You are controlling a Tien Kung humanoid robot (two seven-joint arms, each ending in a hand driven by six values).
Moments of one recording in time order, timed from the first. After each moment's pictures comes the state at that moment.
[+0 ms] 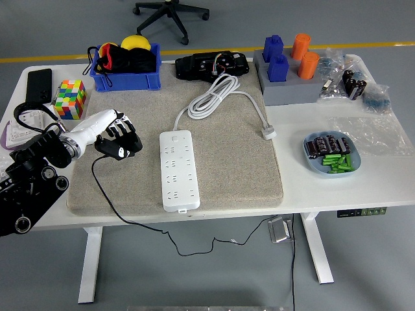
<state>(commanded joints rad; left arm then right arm) -0.55 0.35 -0.94 -1.03 1.78 -0.04 0.10 -0.02 -0.20 1.42 0.35 -1.38 0.06 -0.24</state>
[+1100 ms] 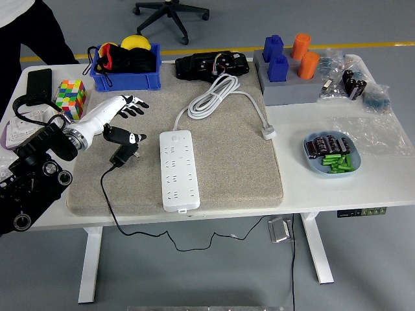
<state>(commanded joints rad) -0.56 0.35 -0.95 -1.18 1.68 0.00 0.07 -0.02 -0.20 1.41 0.35 -1.38 0.06 -0.24</state>
